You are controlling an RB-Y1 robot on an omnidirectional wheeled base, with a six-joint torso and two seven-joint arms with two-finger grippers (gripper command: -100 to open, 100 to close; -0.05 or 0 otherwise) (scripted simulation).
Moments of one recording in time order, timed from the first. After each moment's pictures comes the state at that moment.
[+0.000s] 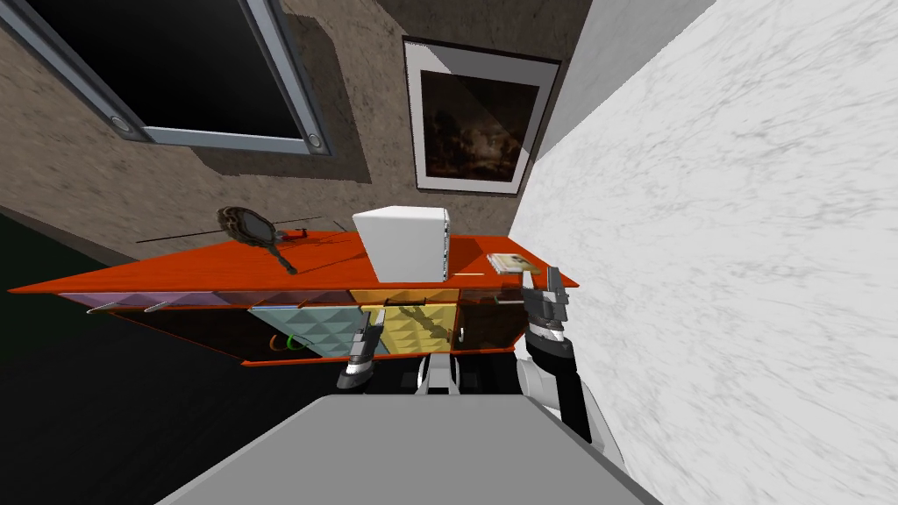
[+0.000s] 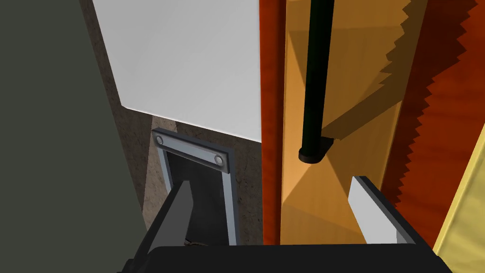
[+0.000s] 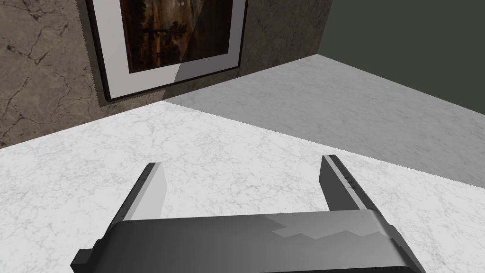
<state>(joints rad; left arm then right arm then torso) 0.43 0.13 -0.09 -1.40 0.05 -1.18 0.05 0.54 0.00 -0.05 -2.29 0.07 -0.58 -0.15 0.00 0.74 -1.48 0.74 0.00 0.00</state>
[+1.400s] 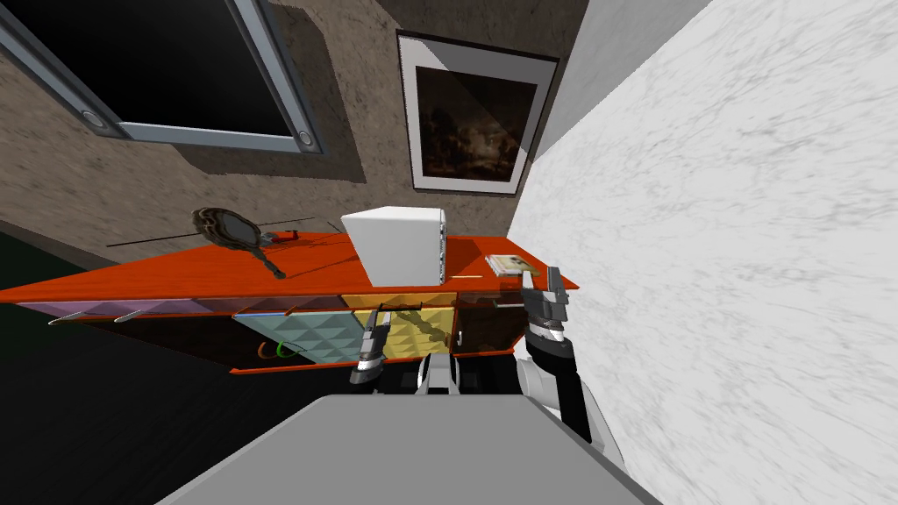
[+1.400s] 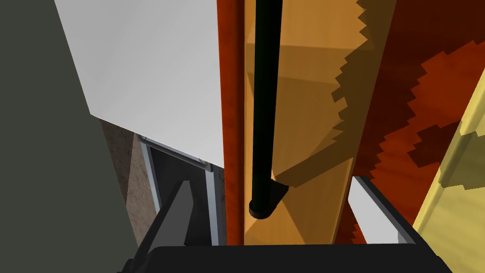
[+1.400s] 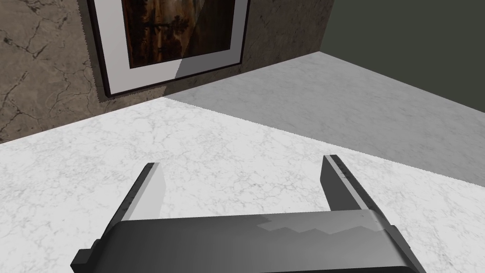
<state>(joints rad) 0.38 0.06 -0.10 -1.31 0.05 -1.19 0.04 0.54 0.00 -0.05 -2.29 0.07 -0.58 -0.15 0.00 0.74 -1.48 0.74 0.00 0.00</state>
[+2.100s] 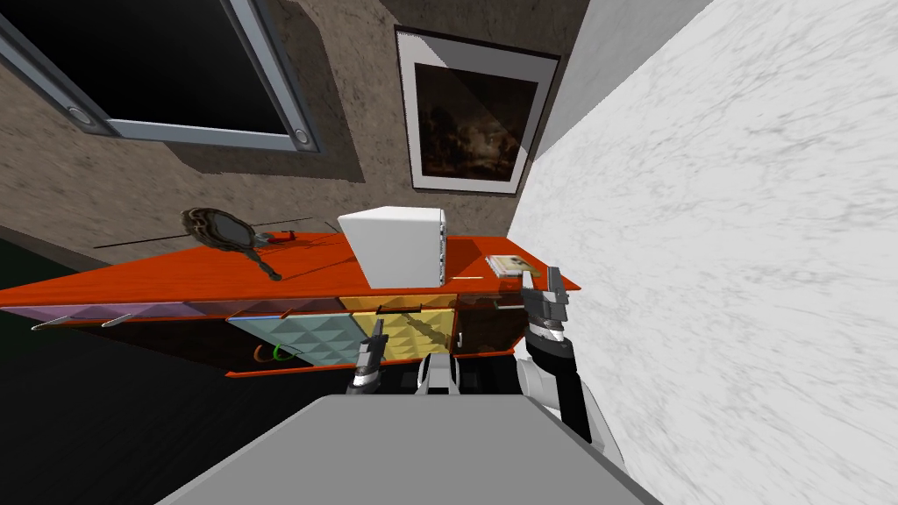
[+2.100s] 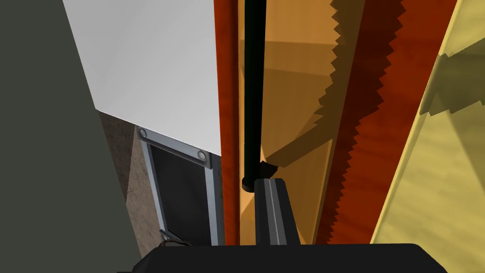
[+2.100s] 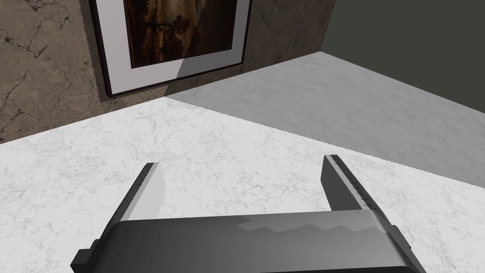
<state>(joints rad) 0.42 0.05 -0.11 -1.24 0.04 -1.29 0.04 0.54 0.00 -0.05 -2.29 0.07 -0.58 -0.15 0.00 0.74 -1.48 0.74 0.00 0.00</state>
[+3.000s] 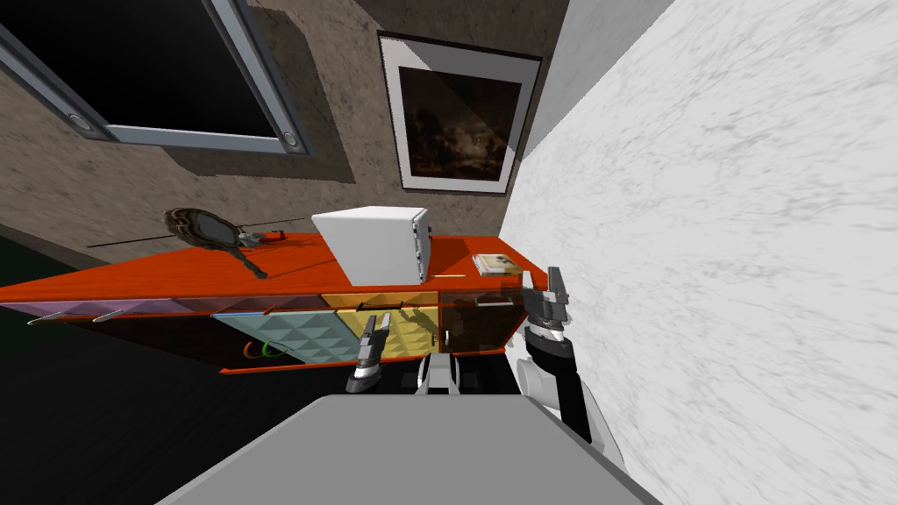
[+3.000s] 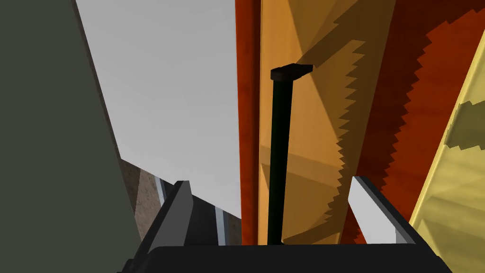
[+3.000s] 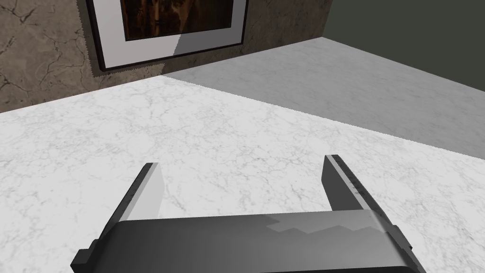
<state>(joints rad) 0.42 0.07 -0.12 -1.31 0.05 -1.23 0.03 0.54 0.00 -0.05 -2.29 0.07 -0.58 -0.15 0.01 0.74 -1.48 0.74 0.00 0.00</state>
